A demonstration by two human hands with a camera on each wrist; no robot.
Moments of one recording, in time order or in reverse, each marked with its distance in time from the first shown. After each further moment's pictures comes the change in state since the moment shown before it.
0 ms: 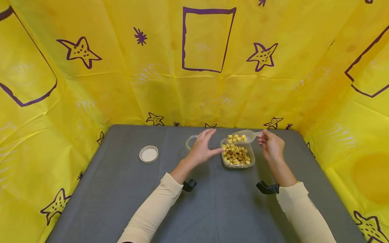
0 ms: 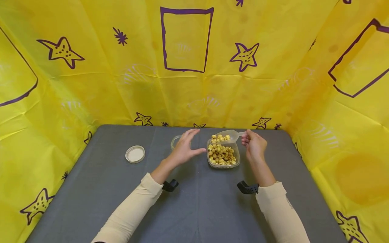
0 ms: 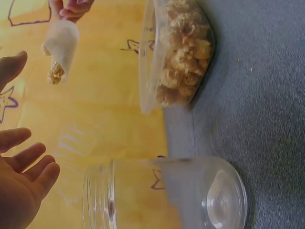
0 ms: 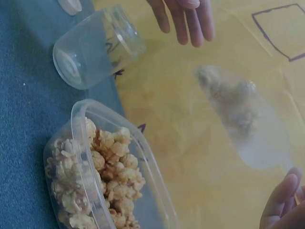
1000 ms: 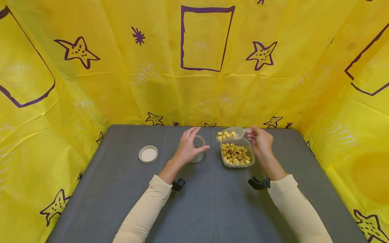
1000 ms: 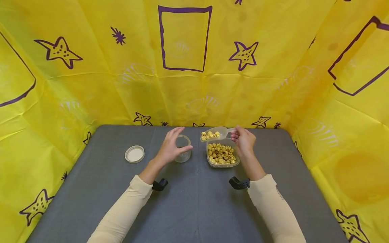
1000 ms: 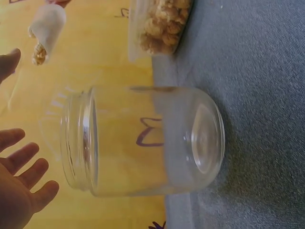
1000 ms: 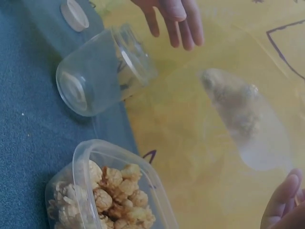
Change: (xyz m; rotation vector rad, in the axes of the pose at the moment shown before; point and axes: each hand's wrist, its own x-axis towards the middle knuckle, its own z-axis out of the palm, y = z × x) left_hand -0.011 -0.037 -0.022 0.070 0.140 -0.013; right_hand 0.000 0.018 0.030 -0.052 -0.068 -0.027
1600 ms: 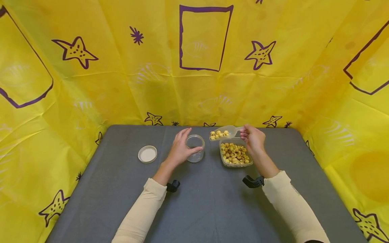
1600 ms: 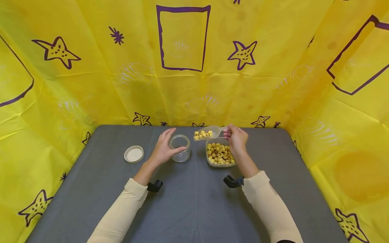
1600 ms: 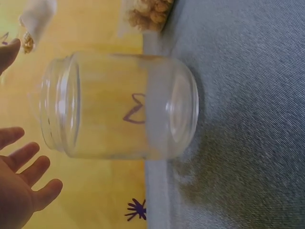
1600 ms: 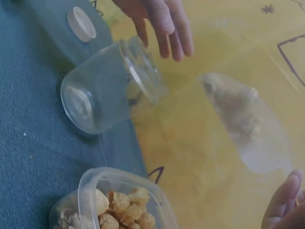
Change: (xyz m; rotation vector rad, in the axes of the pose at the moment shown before) left_hand -0.008 -0.022 -0.006 -0.023 0.007 -0.109; right_hand -0.001 0.011 0.016 -0.019 -0.036 0.007
